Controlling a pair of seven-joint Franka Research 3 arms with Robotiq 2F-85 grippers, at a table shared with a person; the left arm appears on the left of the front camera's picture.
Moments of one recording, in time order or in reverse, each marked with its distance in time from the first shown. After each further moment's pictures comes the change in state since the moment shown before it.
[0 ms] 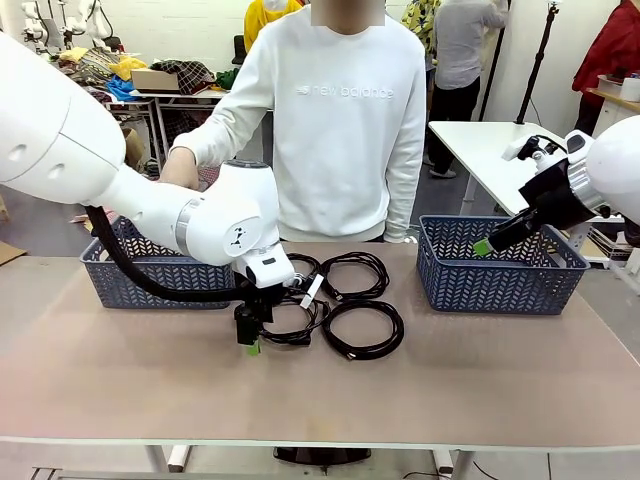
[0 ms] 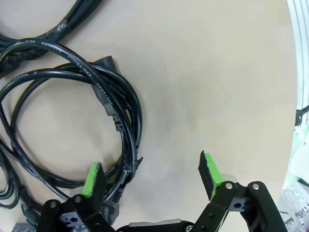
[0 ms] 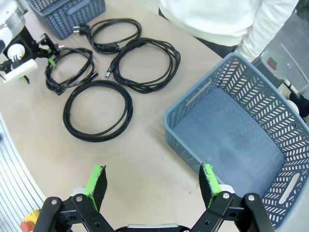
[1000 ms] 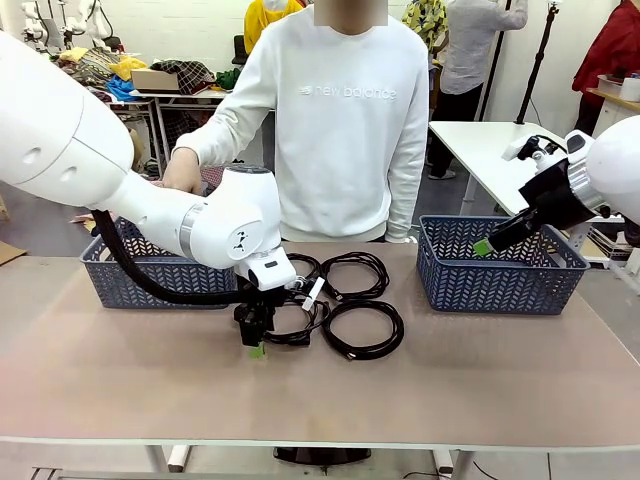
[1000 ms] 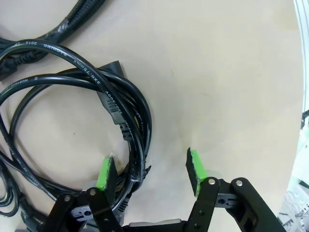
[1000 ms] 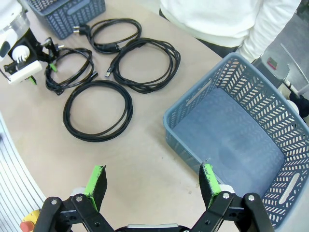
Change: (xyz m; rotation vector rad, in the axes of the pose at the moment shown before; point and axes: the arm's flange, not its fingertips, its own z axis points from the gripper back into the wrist) left arm 0.000 0.007 -0.010 -0.007 -0.009 0.004; right arm 0.000 0.000 0.000 0.000 0.000 0.000
